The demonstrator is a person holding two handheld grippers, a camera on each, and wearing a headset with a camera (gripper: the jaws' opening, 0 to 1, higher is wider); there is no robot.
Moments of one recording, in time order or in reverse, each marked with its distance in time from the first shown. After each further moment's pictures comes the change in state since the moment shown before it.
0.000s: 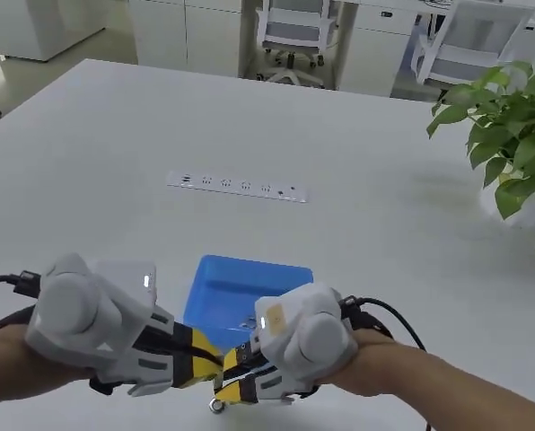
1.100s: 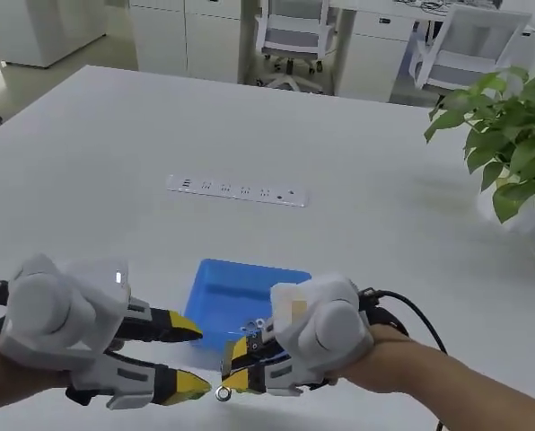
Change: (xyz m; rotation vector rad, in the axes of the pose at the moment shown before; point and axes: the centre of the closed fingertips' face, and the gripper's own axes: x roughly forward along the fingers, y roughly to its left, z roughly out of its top) left arm -0.018 0.010 -0.007 -0.095 -0.039 0.085; right arm -0.025 -0.011 0.010 0.022 -0.025 -0.060
